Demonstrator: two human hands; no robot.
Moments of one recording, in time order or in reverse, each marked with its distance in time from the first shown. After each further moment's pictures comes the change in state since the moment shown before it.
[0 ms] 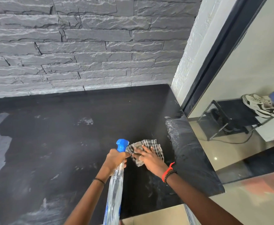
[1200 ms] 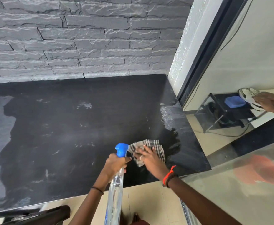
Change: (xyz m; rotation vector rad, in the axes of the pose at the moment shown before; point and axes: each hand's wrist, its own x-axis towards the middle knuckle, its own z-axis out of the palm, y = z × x) left_hand -0.079 -0.067 0.031 -0.031 0.028 -0.021; right_hand -0.081 -0.023 0.046 -0.069 0.106 -0.012
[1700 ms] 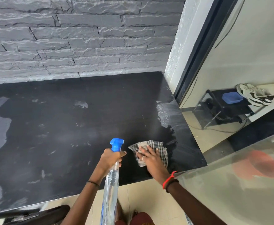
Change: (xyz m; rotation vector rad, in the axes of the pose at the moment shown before) left_hand 0.008 0.009 -0.001 -0.022 -0.017 0.002; right_hand -0.029 -0.006 -0.010 0.024 -0.010 0.193
